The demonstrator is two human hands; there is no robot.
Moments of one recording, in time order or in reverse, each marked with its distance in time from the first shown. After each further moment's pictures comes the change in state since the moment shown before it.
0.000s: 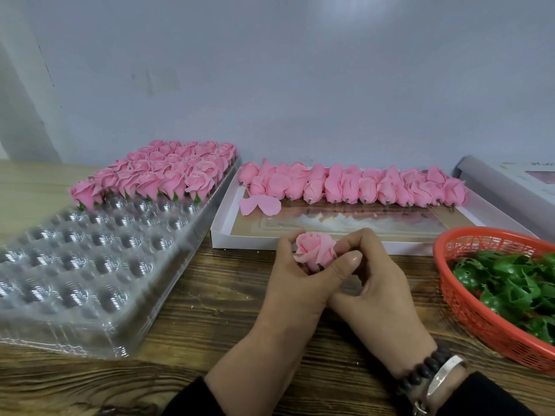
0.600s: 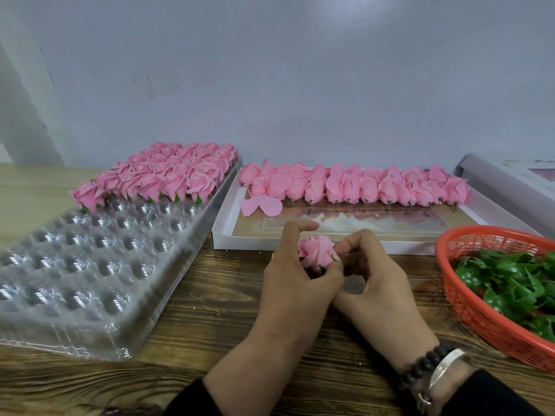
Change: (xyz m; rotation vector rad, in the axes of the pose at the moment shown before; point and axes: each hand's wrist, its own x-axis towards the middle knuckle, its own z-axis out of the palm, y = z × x) left_hand 0.001 0.003 -0.005 0.458 0.095 0.270; right_hand 0.004 0.007 -0.002 -0.050 -0.010 0.059
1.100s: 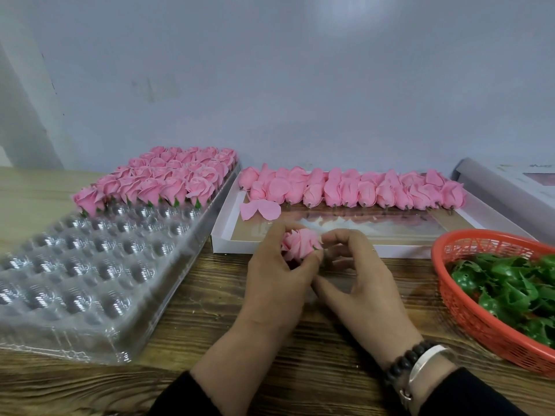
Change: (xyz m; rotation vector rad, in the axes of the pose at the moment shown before) left_hand 0.012 0.000 -0.014 -0.030 0.005 0.089; right_hand 0.006 0.003 0.006 -0.151 0.008 -0.131
